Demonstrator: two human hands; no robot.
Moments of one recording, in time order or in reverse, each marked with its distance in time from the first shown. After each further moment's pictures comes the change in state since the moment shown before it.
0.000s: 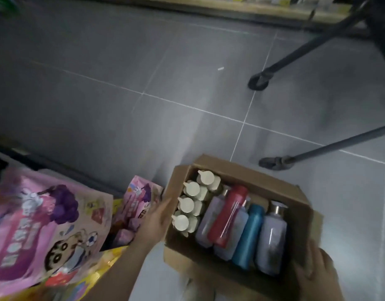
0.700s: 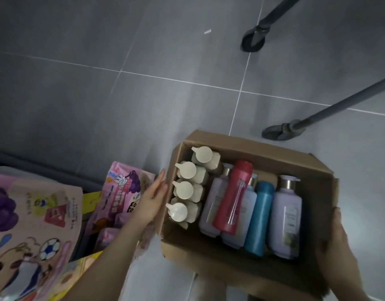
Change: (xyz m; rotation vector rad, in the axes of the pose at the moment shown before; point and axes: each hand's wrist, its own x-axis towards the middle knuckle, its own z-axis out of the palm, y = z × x) left_hand 0.060 -0.042 0.033 -0.342 -0.073 -0.078; right_hand 0.036 0.025 0.070 0.169 0.147 0.107
